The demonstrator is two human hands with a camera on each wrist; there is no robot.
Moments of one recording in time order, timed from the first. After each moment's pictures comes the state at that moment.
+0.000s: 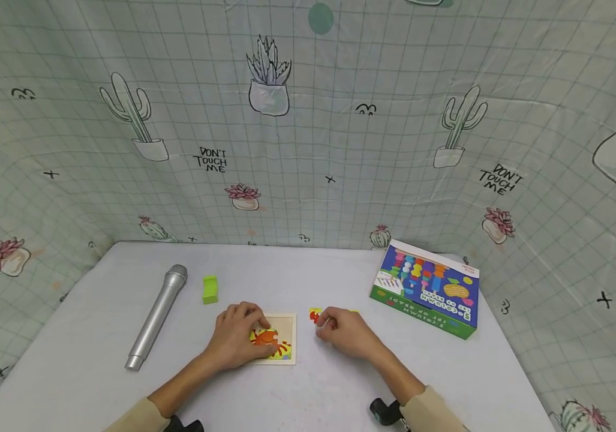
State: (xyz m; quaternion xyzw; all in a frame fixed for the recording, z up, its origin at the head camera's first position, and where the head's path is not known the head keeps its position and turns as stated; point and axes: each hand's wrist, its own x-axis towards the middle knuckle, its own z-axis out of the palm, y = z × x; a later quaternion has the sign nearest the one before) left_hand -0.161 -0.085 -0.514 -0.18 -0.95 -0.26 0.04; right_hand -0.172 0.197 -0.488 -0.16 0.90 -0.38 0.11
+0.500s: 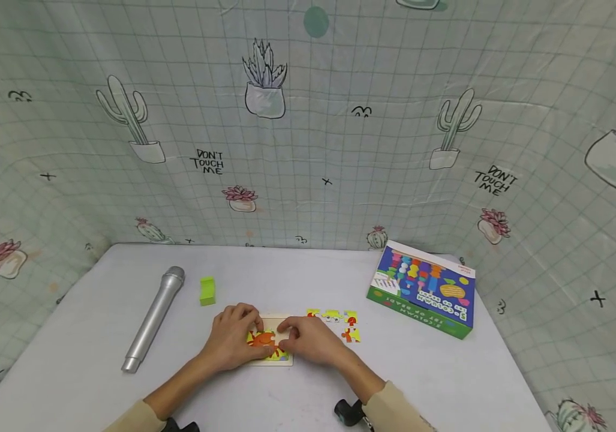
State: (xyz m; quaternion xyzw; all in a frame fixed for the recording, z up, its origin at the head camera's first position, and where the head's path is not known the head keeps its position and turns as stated) left_hand -0.162 -0.088 -0.514 -0.19 -0.95 -0.25 0.05; right_hand -0.171 0.138 -0.491 -0.24 0.88 -0.38 0.15
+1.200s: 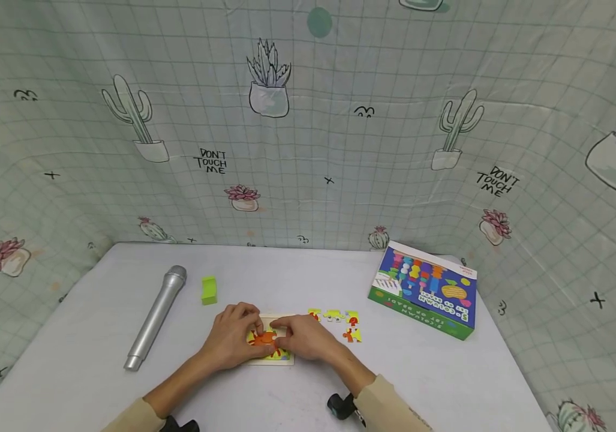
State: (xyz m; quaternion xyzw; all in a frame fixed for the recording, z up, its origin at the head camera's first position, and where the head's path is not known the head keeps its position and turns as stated) left_hand -0.161 -0.095 -0.513 -0.21 -0.95 -0.24 0.06; right_hand -0.178 0.122 -0.492 -0.25 0.90 -0.32 0.16
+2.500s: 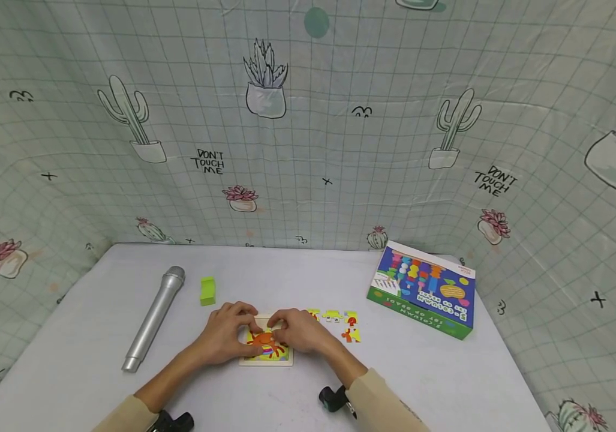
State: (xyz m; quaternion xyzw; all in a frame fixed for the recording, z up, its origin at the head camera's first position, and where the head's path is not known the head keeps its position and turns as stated) left_hand -0.173 -0.110 -0.510 -0.24 -0.93 -0.27 0.02; right_hand -0.190 0.115 -0.493 -0.23 0.89 -0.36 0.18
